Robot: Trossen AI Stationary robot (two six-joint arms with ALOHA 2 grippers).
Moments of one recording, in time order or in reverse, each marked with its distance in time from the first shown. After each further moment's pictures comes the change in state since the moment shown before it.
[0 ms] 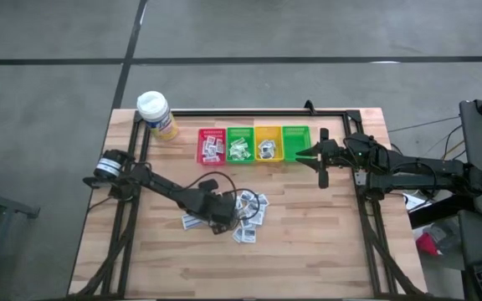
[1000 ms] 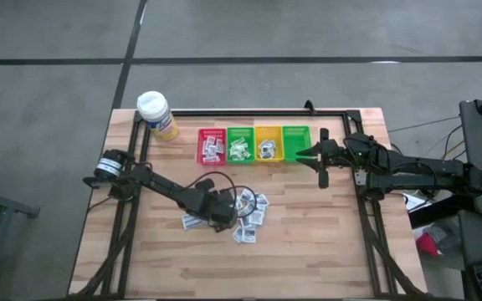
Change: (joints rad) left arm 0.002 0.001 -0.019 0.003 -0.023 -0.111; right arm 0.001 0.000 0.000 0.000 0.000 0.000
